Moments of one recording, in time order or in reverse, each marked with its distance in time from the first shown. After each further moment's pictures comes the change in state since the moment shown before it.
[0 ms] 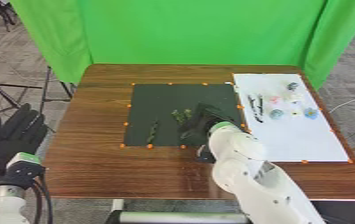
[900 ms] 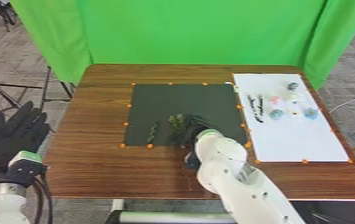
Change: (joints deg) left arm -1.0 -0.1 0.0 0.6 1.5 -0.9 -2.0; right arm 0.6 -5.4 -3.1 8.9 2.5 2.0 -1.0
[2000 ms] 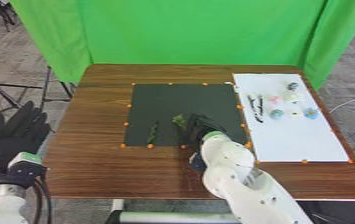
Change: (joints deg) left arm 0.3 -0.1 -0.4 0.3 1.0 -1.8 -0.8; right arm -1.3 3.1 -0.5 -2.3 -0.1 4.4 -0.1
